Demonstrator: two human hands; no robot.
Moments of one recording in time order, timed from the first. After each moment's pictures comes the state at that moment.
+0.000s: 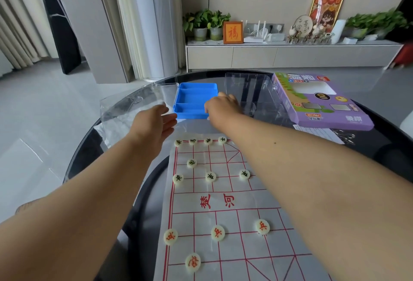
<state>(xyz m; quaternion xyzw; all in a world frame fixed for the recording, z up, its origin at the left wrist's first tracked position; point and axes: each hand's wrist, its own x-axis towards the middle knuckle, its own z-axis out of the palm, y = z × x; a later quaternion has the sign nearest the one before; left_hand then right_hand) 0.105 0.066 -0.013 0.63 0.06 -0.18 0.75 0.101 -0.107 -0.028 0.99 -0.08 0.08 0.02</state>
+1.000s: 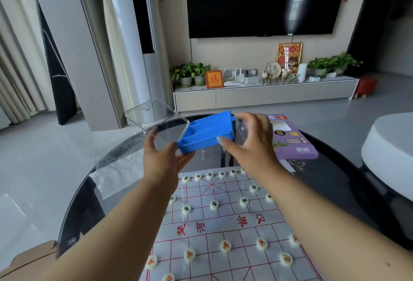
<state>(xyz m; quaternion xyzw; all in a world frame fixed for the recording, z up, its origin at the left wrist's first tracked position) 0.012 0.025 0.051 0.51 0.00 -0.14 0.85 -0.058 -0.143 0.042 0.85 -0.10 0.43 -0.29</state>
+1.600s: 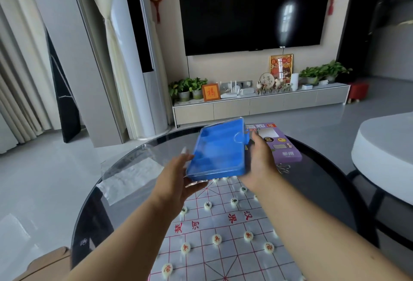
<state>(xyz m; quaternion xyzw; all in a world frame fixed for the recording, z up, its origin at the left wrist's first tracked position) -0.052 0.030 0.059 0.57 -0.08 -0.25 0.78 -0.099 -0.133 0.064 0.37 -0.17 0.20 -0.89</state>
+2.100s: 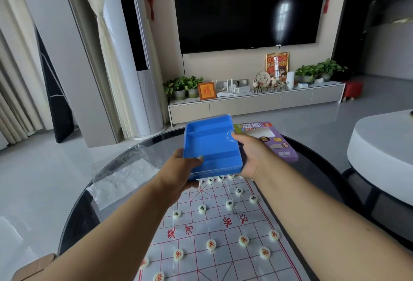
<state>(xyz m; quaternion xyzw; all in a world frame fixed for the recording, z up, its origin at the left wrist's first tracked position) -0.029 0.003 0.067 0.68 -0.15 -0.26 0.67 -0.088 -0.156 0.078 0.45 -0.24 0.10 -0.85</state>
